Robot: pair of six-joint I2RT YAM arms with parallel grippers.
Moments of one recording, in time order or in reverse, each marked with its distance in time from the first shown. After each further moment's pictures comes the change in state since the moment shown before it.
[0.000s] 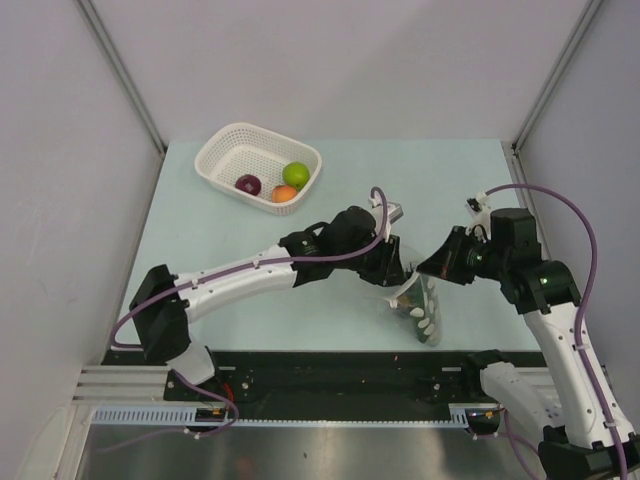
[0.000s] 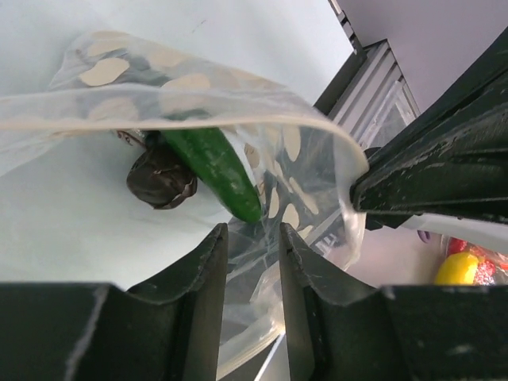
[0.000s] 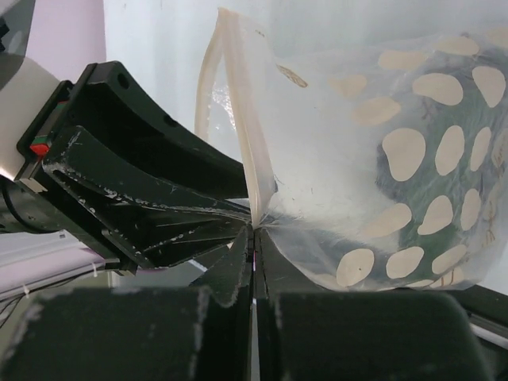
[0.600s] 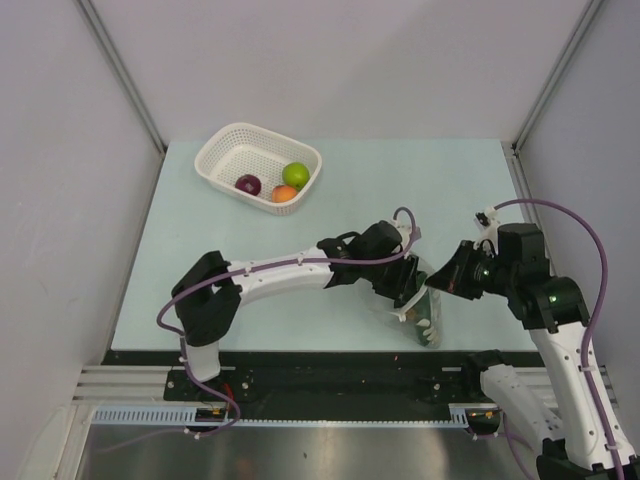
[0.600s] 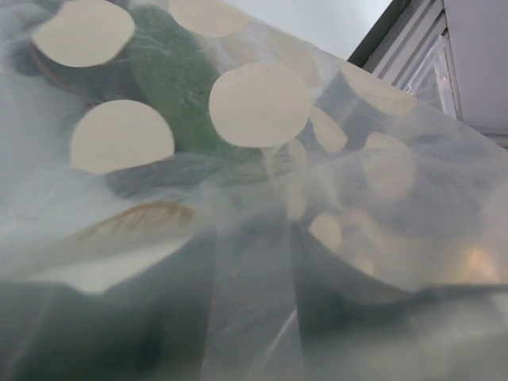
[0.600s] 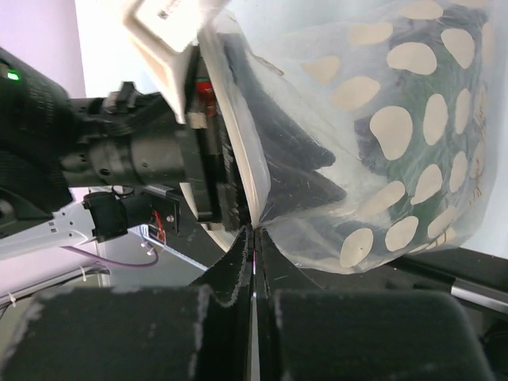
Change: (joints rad) left arm -0.024 0.226 0.067 -0.005 0.090 -0.056; right arm -0.019 -0.079 -0.031 -0.097 0.029 -0.007
